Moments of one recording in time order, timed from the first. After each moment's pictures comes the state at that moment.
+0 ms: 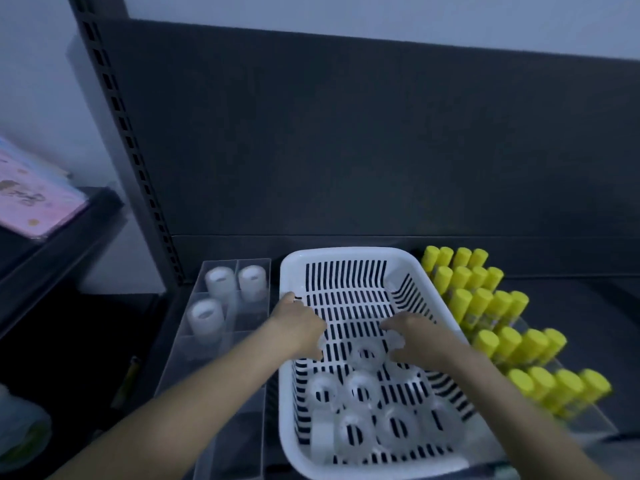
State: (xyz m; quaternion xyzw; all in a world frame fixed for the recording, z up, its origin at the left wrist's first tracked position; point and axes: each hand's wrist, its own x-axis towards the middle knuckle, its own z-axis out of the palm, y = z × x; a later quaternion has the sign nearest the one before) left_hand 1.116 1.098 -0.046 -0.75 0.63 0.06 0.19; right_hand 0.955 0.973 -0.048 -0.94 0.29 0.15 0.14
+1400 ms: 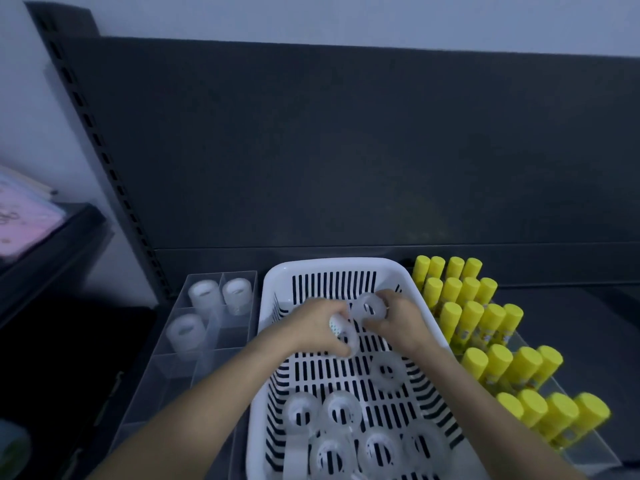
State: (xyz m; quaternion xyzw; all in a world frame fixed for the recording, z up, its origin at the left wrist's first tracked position) left_hand 1.106 1.057 -0.044 -0.77 0.56 0.23 -0.18; right_hand 0.984 0.939 -0.068 -0.87 0.39 -0.13 0.29
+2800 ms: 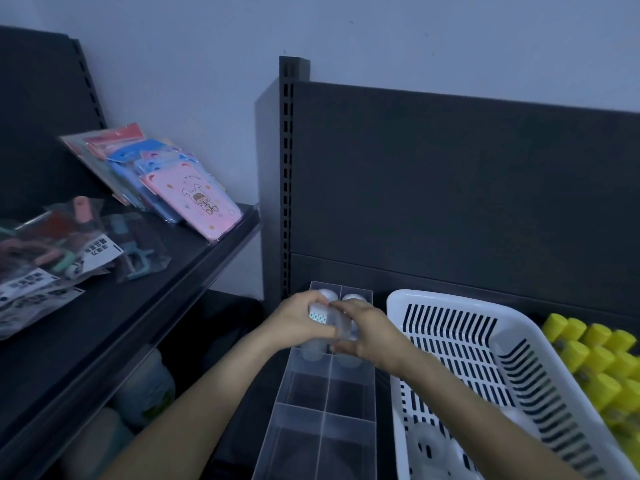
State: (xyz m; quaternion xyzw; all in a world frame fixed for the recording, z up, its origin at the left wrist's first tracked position) left_hand 1.220 1.221 -0.028 -0.79 0.35 0.23 -0.44; right_hand 1.123 1.090 -0.026 -0.96 0.05 -0.04 0.28
